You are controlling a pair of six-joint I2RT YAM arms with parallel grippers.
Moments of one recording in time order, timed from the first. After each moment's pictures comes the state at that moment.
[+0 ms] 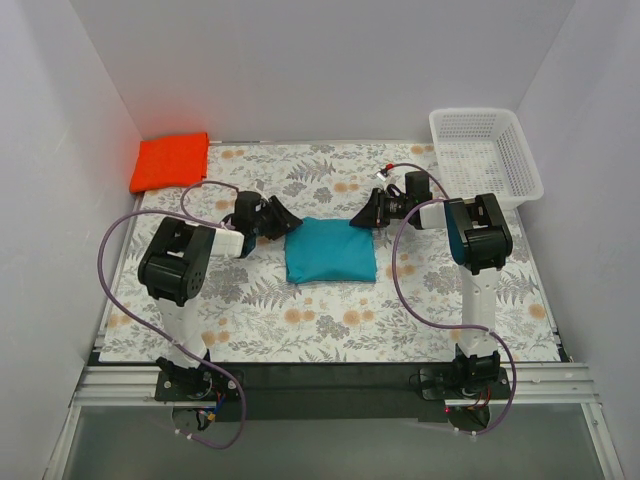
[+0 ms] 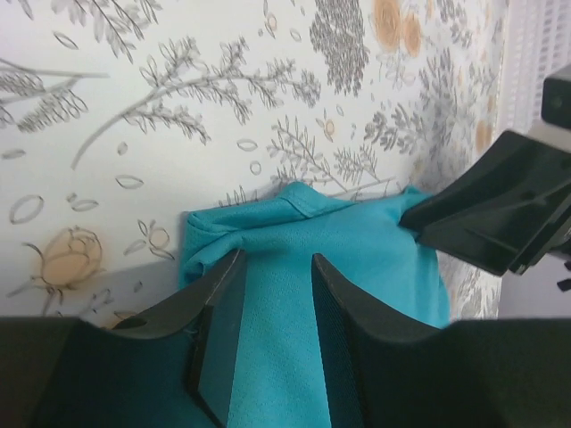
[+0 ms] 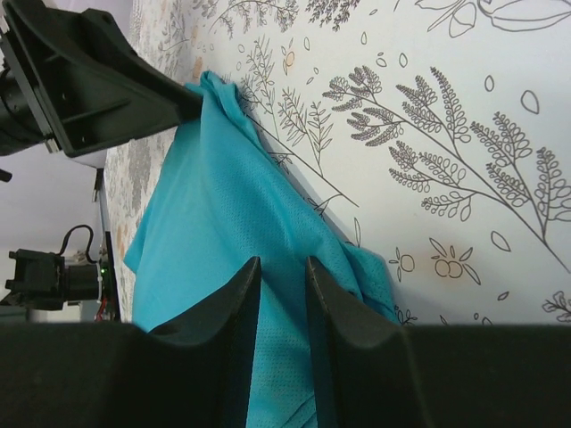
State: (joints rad) left arm -0.32 1.93 0.90 0.47 0.28 -0.82; right arm 0.21 2.23 1.27 0.32 -1.02 0.46
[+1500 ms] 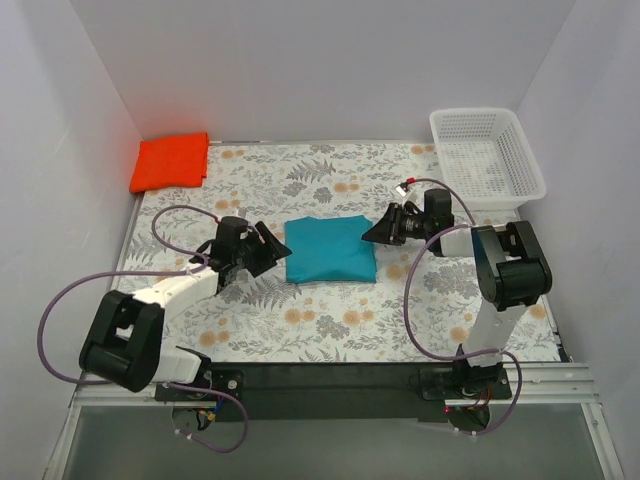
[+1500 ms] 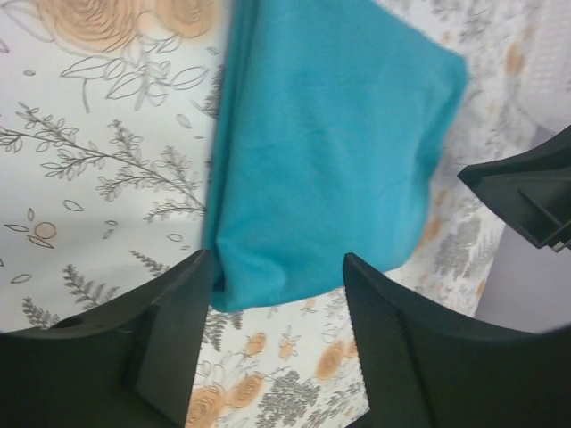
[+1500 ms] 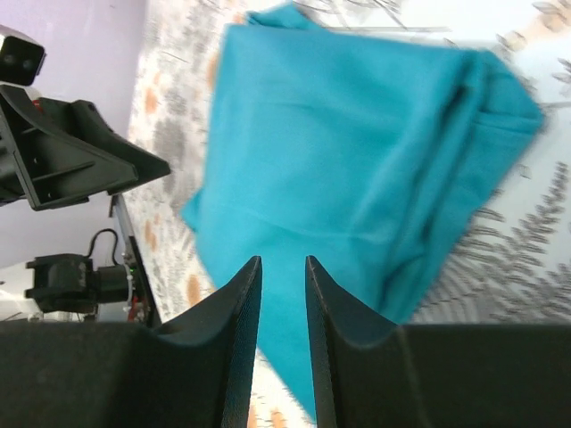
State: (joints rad) left arm -0.37 1.39 0.60 0.06 0.19 -0.94; right arm 0.20 1.87 0.84 0.43 -0.91 0.56
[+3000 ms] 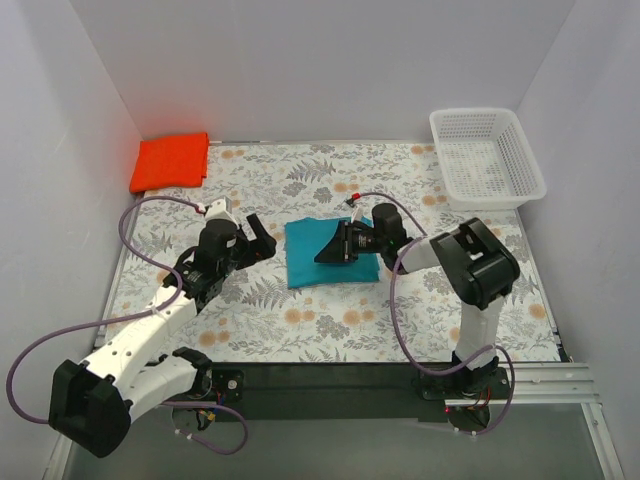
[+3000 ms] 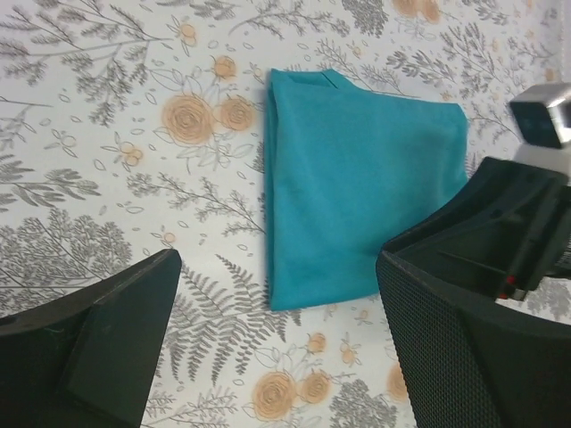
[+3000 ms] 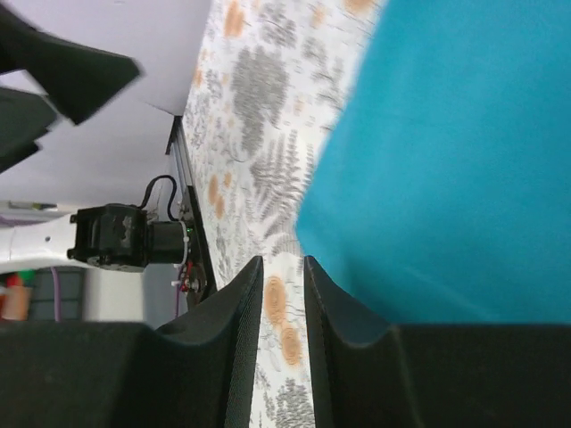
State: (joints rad) left arm -0.46 0.99 0.68 -0.24 -0.15 -0.68; right arm 0.54 1.87 0.82 0.68 -0.87 0.79
